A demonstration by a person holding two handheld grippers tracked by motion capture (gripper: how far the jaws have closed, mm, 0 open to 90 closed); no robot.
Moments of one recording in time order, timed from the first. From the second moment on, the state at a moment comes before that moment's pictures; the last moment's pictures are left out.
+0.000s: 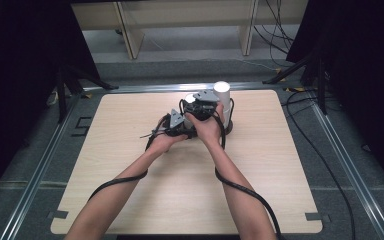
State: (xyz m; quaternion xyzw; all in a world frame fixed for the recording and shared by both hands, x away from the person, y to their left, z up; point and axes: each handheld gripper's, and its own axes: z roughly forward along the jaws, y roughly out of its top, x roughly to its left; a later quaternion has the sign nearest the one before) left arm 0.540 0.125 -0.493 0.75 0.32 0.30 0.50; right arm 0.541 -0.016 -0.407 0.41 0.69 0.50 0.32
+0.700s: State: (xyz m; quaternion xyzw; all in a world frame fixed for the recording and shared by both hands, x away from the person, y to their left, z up) left arm 0.543 0.127 -0.492 0.77 0.31 0.30 0.48; right arm 0.546 -0.014 -0.412 0.41 0.70 0.49 0.31
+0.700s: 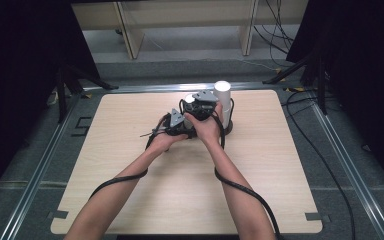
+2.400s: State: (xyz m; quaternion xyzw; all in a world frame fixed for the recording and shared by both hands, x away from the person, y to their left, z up) left arm 0.549 0.131 -0.492 0.77 0.32 0.27 0.49; right arm 0.542 -0.012 -0.408 0.41 0.69 0.51 0.31
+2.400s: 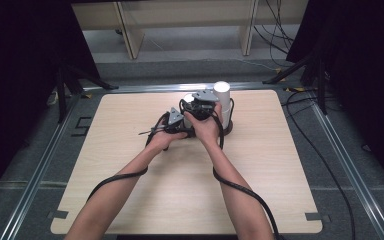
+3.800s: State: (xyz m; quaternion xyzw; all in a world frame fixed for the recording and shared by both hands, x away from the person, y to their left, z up) left arm 0.554 0.132 -0.489 0.77 0.33 0.26 0.48; right arm 0.540 -0.005 -0.401 0.41 0.70 0.50 0.31
